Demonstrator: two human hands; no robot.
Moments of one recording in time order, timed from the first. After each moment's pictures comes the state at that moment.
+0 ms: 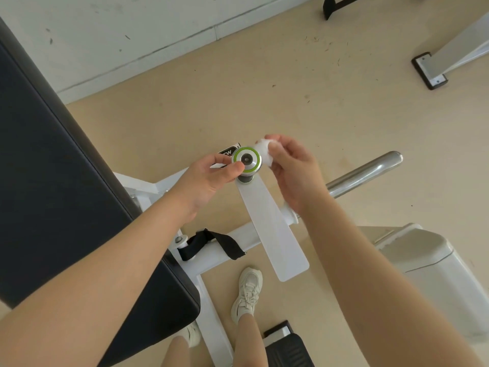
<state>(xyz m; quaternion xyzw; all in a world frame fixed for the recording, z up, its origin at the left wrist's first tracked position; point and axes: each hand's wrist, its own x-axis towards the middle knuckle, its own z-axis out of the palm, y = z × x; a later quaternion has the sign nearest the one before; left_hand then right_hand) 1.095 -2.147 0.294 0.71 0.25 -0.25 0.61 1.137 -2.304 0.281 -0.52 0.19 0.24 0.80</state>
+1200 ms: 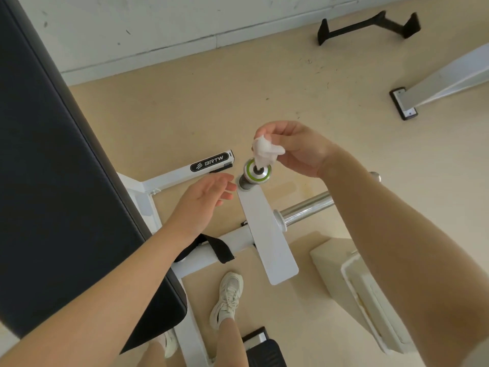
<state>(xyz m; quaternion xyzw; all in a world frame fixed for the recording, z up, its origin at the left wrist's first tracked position) 1.057 -2.139 0.294 0.70 0.20 -0.13 0.67 1.195 -2.293 0.331 -0.54 -0.05 0.47 0.69</state>
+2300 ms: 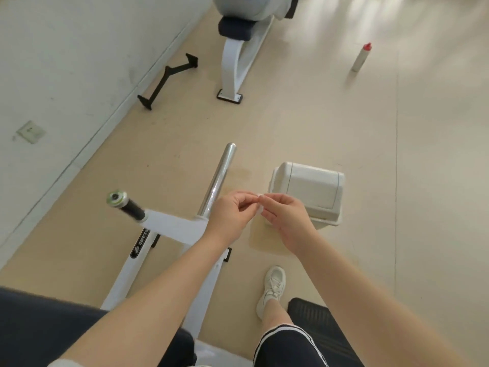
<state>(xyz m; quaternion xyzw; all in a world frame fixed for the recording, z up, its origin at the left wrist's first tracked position) 0.940 -2.347 0.399 0.77 -0.21 -0.27 0.54 0.870 -2.453 0.394 -0.48 0.40 -0.06 0.78</state>
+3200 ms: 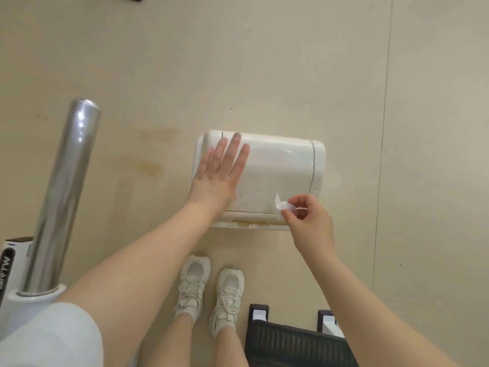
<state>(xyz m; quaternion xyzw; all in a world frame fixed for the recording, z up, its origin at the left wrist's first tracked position) 1.030 -2.642 0.053 0.83 -0.56 -0.06 -0.05 0.864 -2.718 0.099 -0.67 0.58 -0.04 0.46</state>
